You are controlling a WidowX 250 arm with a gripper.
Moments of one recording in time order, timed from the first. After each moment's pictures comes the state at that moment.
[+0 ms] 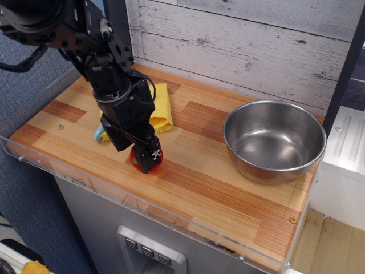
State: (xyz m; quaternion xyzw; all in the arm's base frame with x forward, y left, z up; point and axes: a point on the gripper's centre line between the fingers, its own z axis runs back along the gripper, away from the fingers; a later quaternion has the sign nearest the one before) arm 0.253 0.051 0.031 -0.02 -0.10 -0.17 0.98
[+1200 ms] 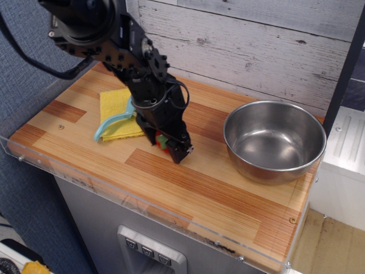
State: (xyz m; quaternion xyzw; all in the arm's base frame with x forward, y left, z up) arm 0.291 0.033 0.005 0.00 -0.14 -0.16 0.98
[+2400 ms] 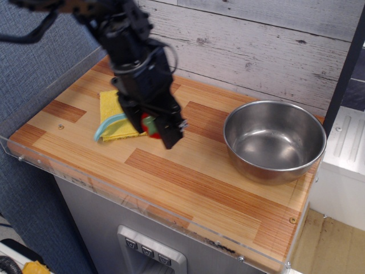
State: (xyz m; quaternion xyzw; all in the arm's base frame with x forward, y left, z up) arm 0.270 0.017 0.073 -0.05 -0.12 -0.12 0.98
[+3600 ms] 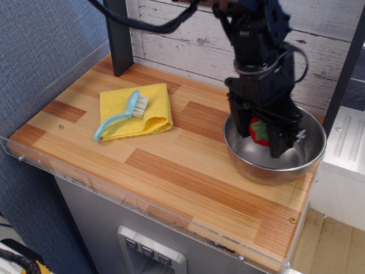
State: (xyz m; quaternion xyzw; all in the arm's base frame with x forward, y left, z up) arm 0.312 -0.090 0.066 -0.08 -0.12 -0.22 0.96
